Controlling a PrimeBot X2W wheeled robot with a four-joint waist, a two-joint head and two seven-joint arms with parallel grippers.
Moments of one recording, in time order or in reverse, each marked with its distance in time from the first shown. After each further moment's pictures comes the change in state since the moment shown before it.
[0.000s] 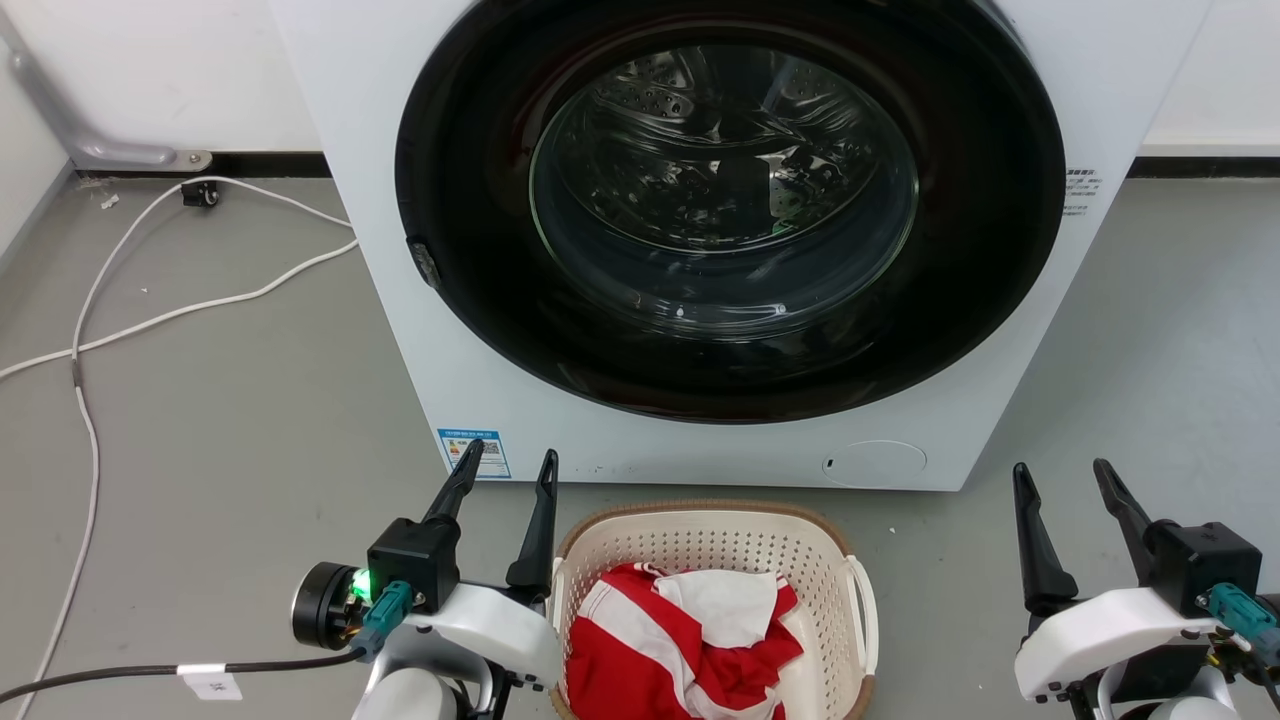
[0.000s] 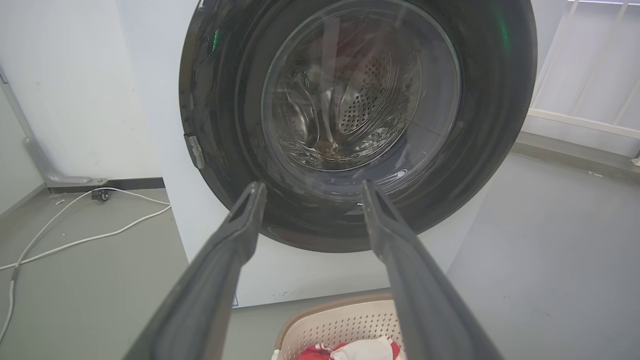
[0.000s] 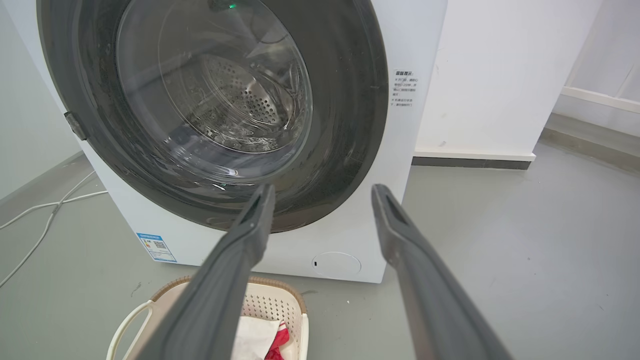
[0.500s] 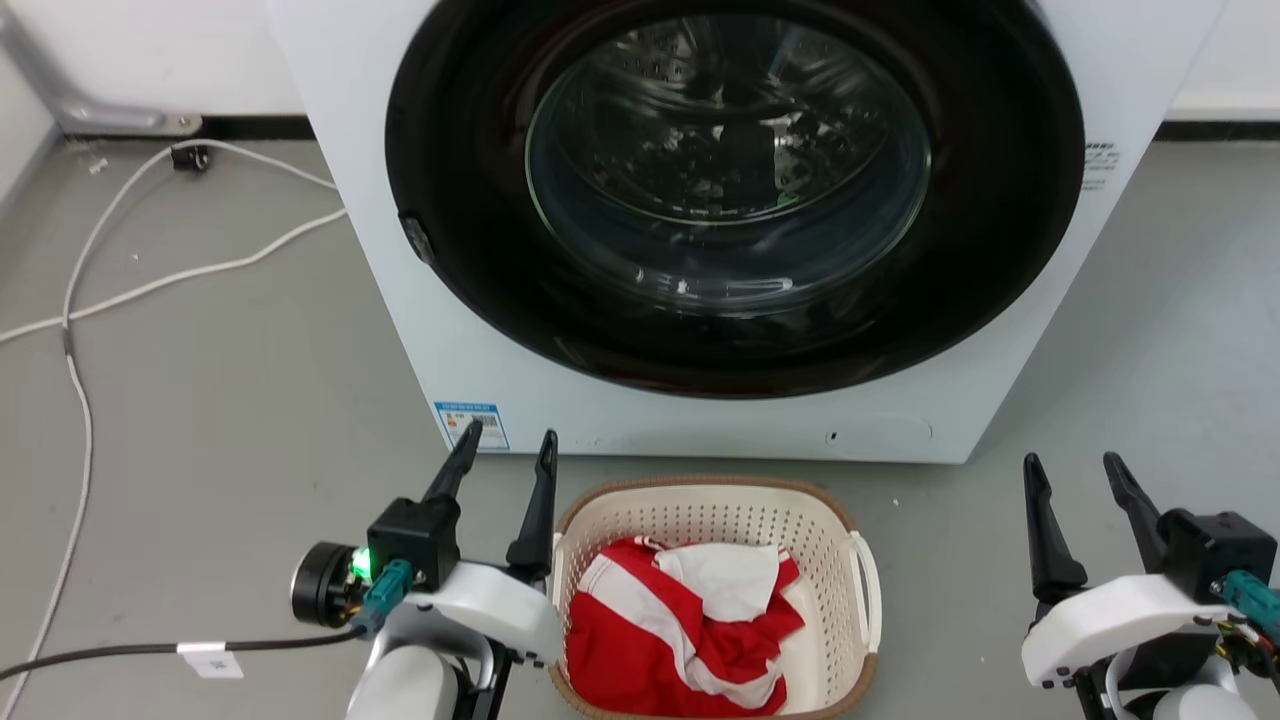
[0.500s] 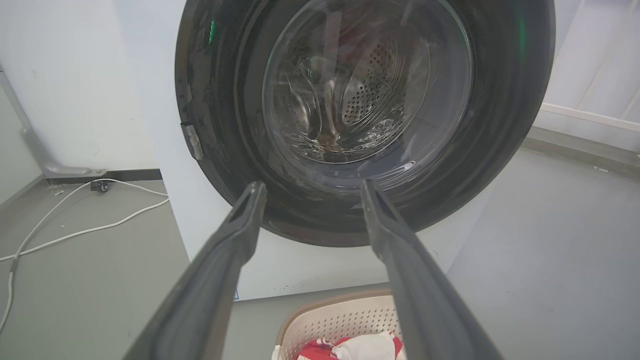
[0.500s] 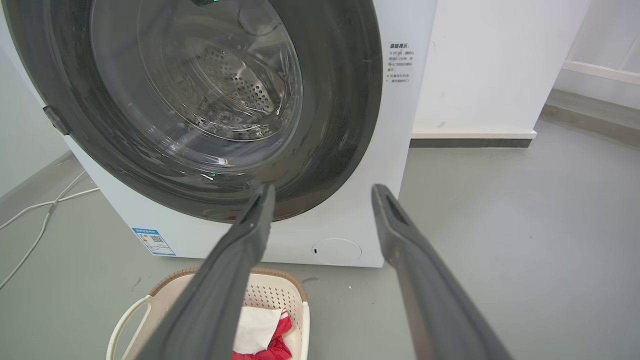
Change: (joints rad) left arm -0.028 0.000 -0.003 0.016 -0.004 0.007 0.000; right arm -0.015 0.000 -0.016 0.016 0.031 0.000 0.011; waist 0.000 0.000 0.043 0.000
